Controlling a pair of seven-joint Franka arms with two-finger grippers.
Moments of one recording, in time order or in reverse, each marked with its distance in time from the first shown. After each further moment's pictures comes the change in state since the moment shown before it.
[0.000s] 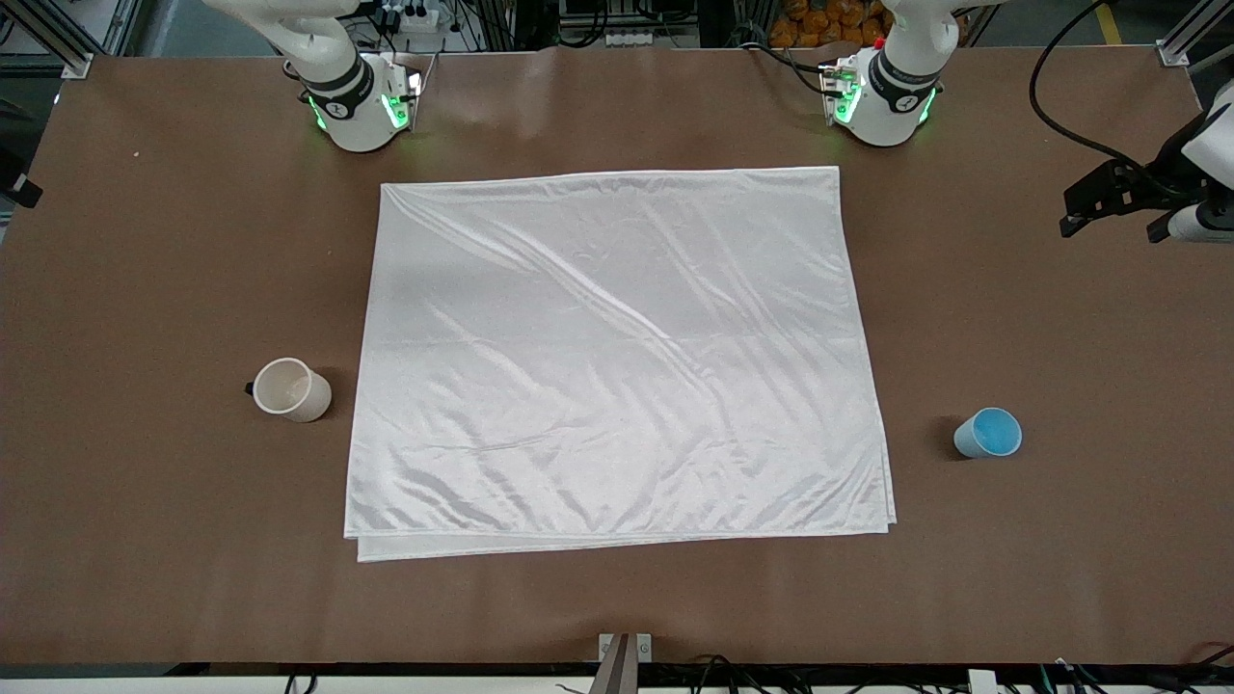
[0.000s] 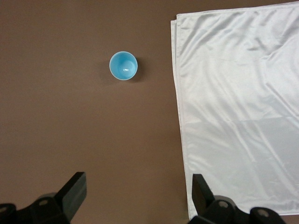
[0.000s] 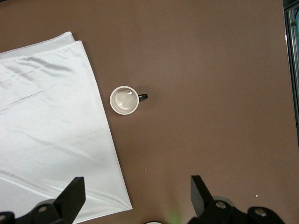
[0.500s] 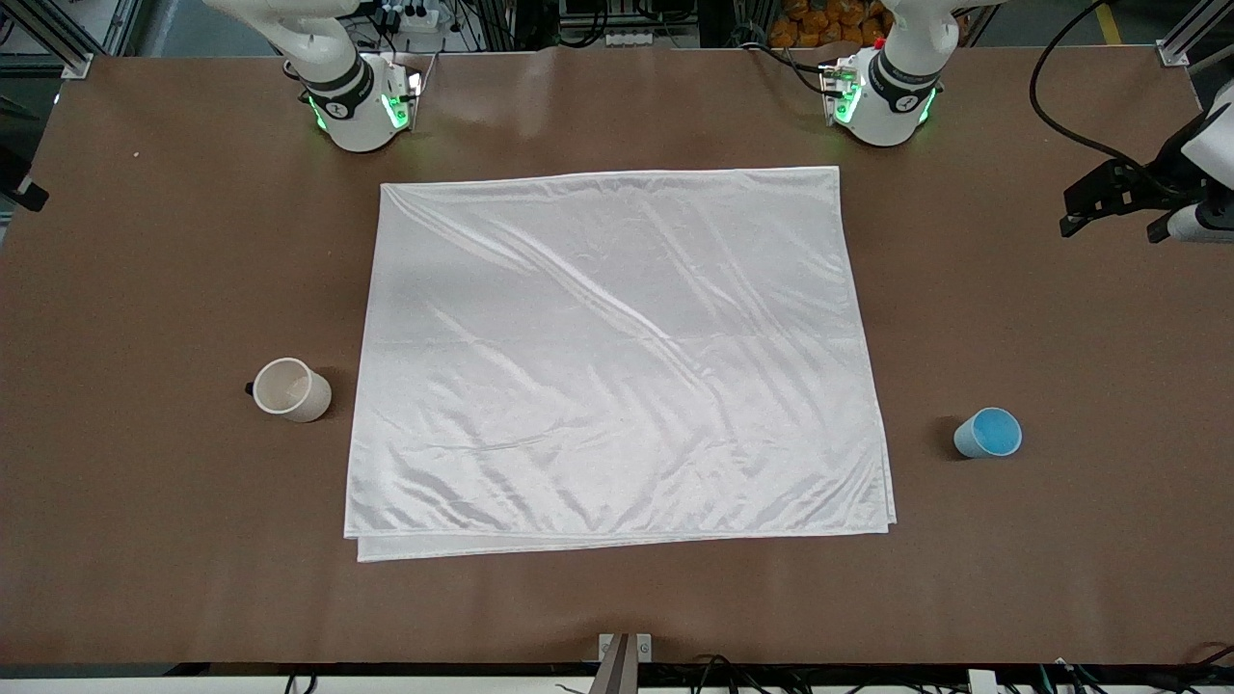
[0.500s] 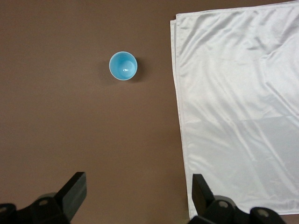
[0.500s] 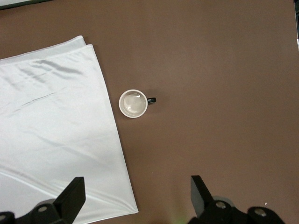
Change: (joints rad) left arm 0.000 0.000 0.000 0.000 0.000 0.000 0.006; right arm 0.000 0.000 0.001 -0.002 0.036 0.025 -0.007
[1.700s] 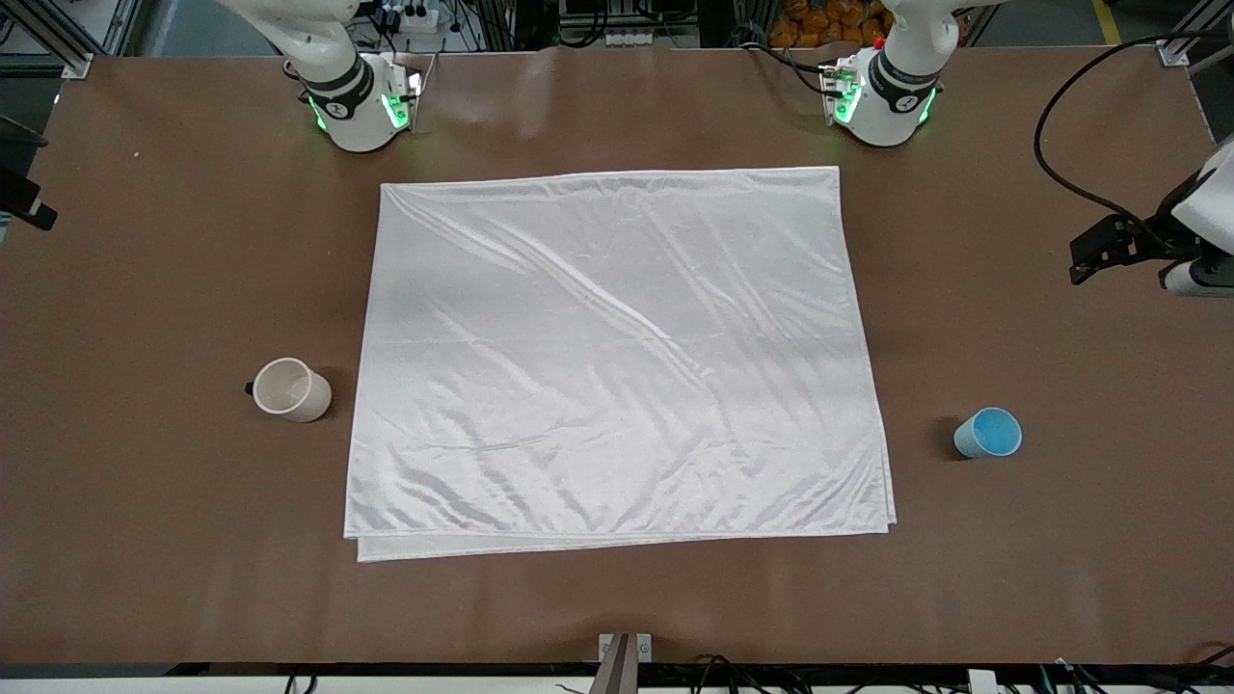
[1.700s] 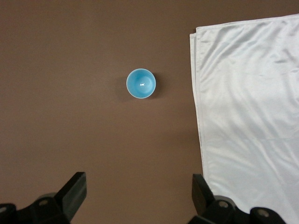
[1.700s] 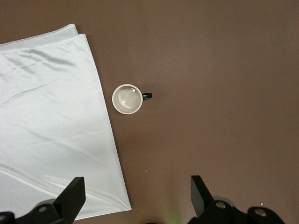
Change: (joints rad) left arm 0.006 0.086 0.004 0.000 0.071 0.121 0.008; right arm -0.171 0.034 0.127 -0.052 0.001 0.030 -0.061
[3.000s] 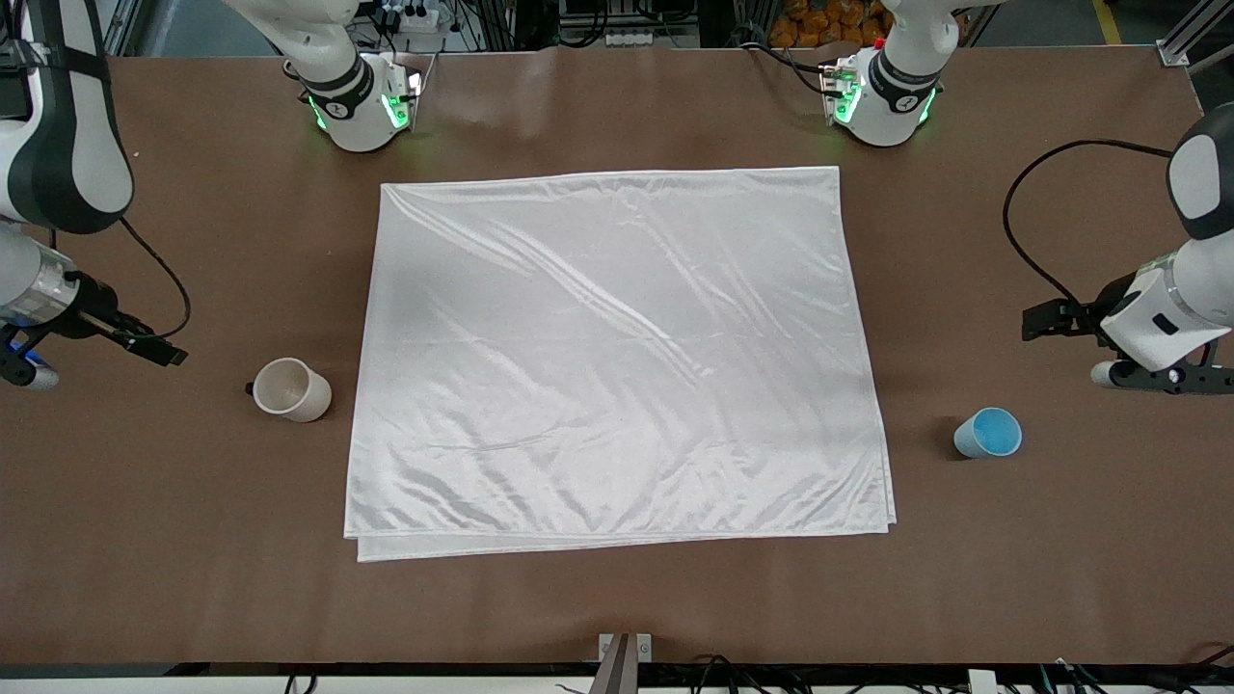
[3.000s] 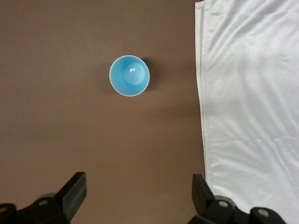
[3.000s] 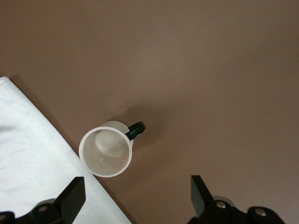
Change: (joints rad) left arm 0.001 0.251 -0.001 0.068 0.000 0.014 0.001; right arm -0.054 0.087 0.007 -0.563 0.000 0.666 0.400
